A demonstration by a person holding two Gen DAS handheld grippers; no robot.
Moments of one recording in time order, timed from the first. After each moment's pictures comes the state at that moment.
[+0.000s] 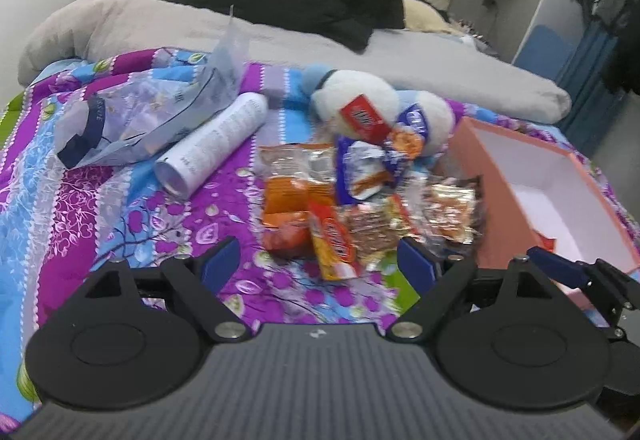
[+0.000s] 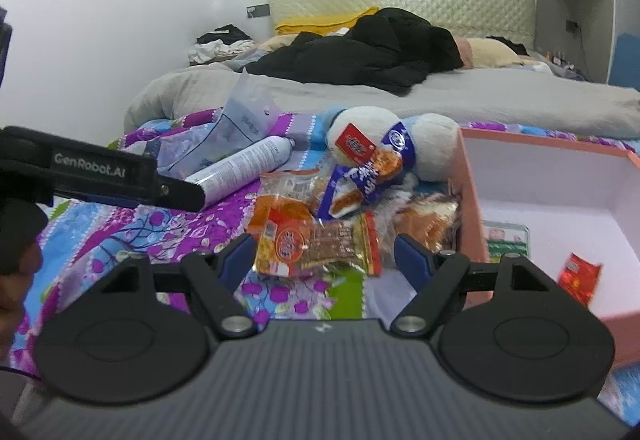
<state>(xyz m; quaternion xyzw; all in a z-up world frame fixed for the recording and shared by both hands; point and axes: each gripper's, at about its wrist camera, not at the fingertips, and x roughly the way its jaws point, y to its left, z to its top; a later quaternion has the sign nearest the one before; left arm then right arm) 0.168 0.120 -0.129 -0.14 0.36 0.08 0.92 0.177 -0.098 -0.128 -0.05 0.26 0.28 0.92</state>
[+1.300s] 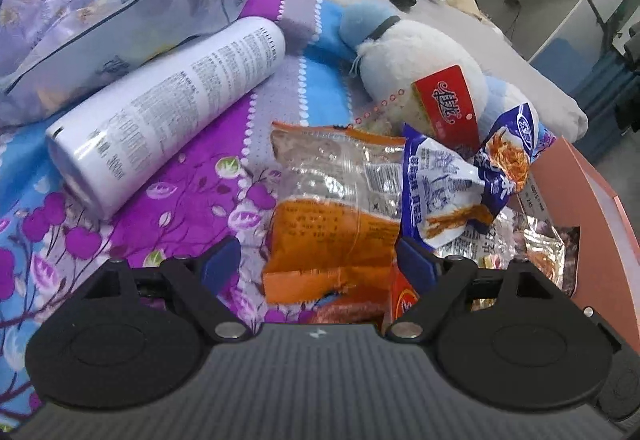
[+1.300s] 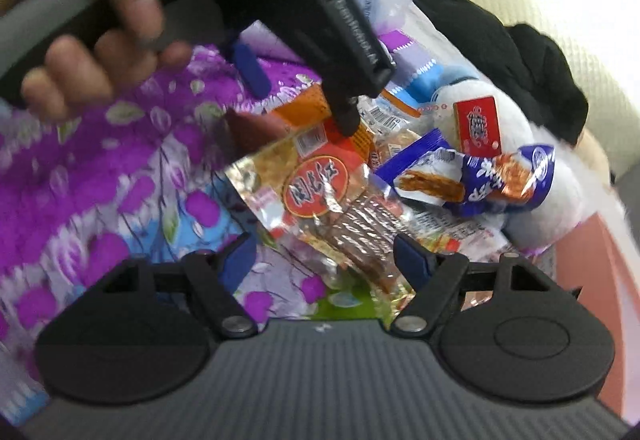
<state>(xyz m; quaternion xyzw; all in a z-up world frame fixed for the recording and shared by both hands) 0.318 0.199 -0.260 -0.24 0.40 0.04 0.88 0.227 0.002 -0.234 -0.39 0.23 0.38 0.81</state>
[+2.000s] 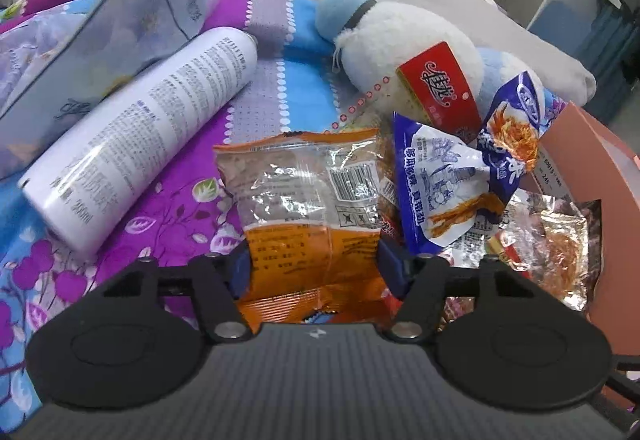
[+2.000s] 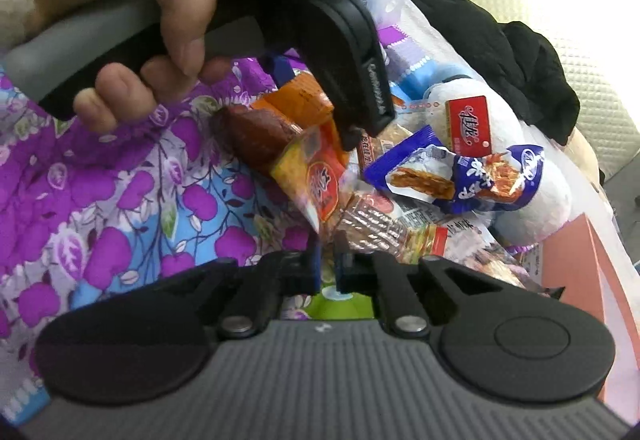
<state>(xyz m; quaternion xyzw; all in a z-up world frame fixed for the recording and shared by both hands) 0.334 0.179 -0.258 -0.17 0.41 0.04 0.89 0.220 0.003 -0.225 -0.39 0.24 0.36 0.81</state>
